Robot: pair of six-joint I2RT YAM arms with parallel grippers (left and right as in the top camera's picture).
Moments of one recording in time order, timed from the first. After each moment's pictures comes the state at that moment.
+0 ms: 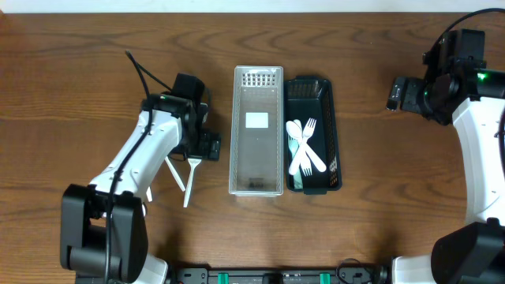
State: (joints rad) left arm -0.23 1.69 1.16 -0.98 0.00 -0.11; right arm -0.13 1.61 1.49 -1.06 0.00 0.15
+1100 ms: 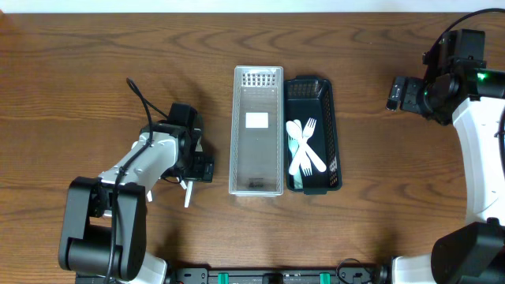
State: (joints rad) left arm -0.18 1.70 0.90 -0.77 -0.01 -0.09; right arm -0.13 1.61 1.49 -1.06 0.00 0.15
